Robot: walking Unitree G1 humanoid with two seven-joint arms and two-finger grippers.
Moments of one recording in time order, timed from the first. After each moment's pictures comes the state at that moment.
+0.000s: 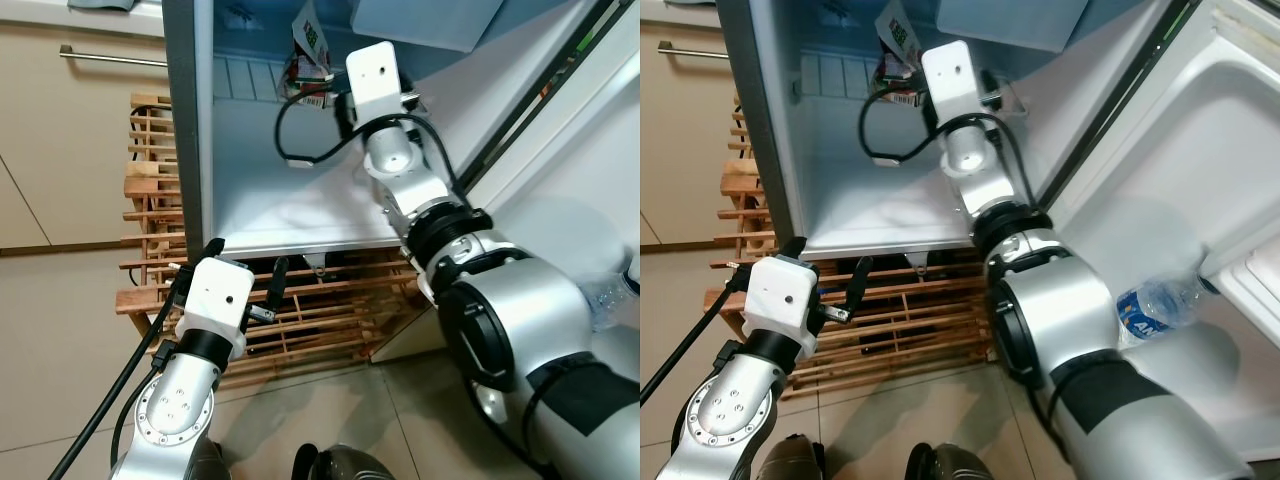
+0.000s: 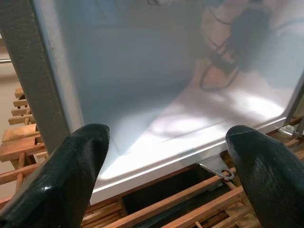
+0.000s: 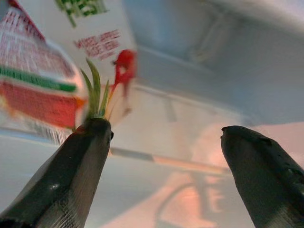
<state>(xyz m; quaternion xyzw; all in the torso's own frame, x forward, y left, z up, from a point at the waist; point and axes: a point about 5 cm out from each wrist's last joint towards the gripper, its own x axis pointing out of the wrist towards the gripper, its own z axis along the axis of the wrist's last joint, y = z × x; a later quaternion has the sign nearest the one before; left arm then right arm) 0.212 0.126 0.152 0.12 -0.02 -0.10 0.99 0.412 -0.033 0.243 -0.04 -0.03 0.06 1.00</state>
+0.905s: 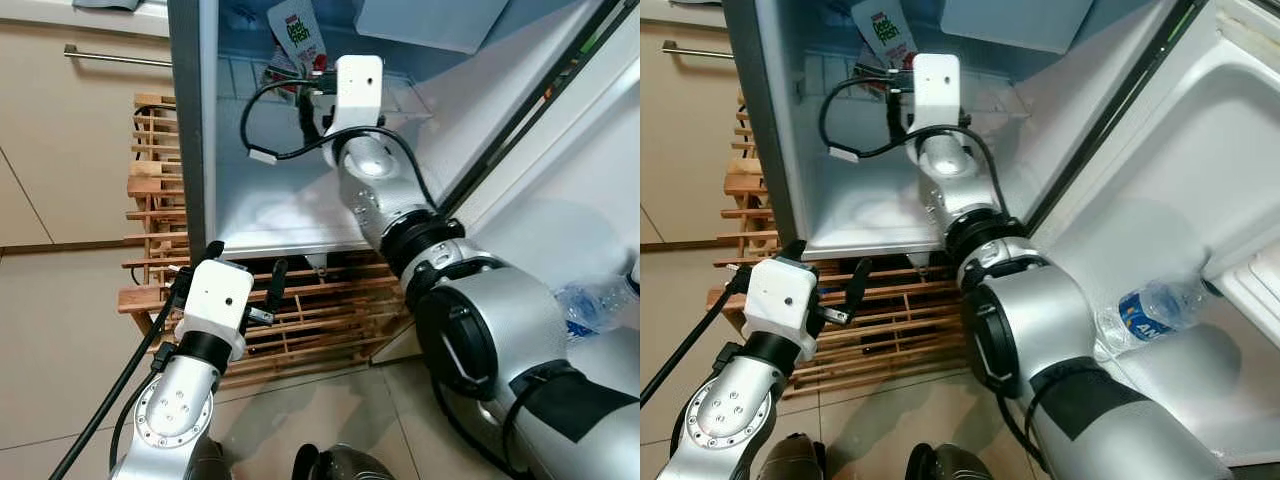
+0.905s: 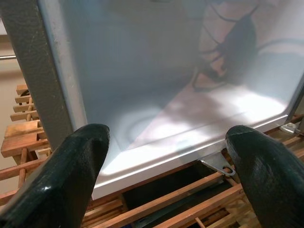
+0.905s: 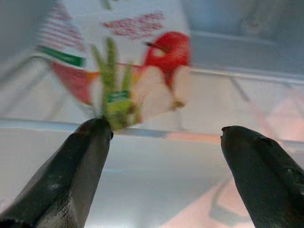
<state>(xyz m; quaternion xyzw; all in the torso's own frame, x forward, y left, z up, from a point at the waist) 0.211 0.126 0.151 0.12 -0.02 -0.10 0.99 0.404 -0.003 0.239 0.06 0.00 0.12 0.99</state>
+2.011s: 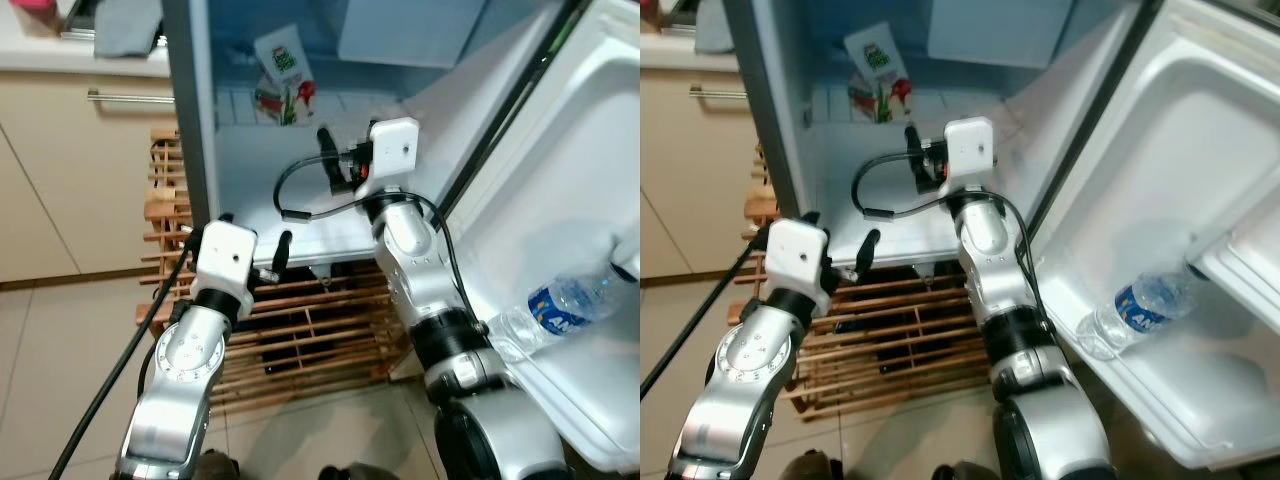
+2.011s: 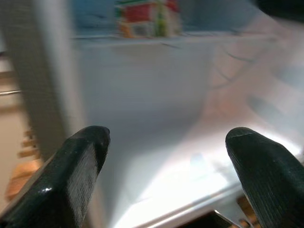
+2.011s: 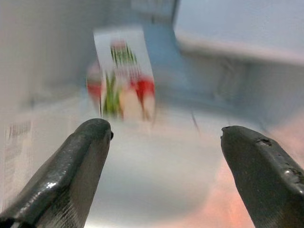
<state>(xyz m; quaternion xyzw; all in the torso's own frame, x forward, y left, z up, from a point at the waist) 0.264 0.137 0.150 0.07 -0.02 -0.08 0.99 0.338 -0.070 0.160 0.01 -0.13 0.16 0.98</state>
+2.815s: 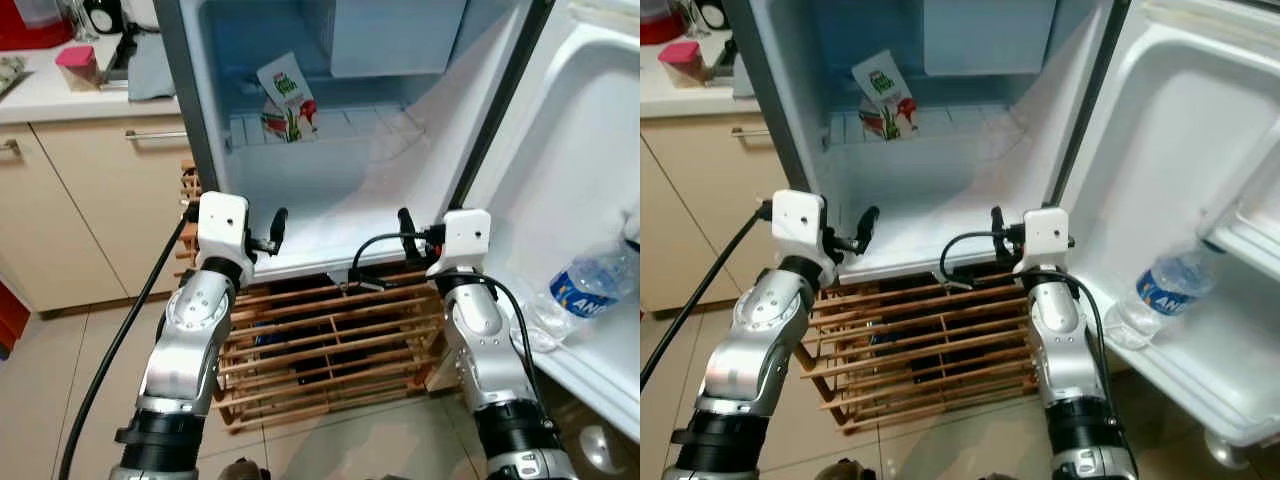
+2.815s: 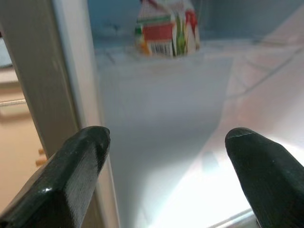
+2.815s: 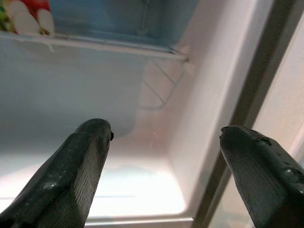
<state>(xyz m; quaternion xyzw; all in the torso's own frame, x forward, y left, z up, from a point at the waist) 0.308 0.131 0.151 0.03 -0.01 -0.08 1.00 0.319 -0.148 0.114 -0.04 -0.03 0.04 1.00</state>
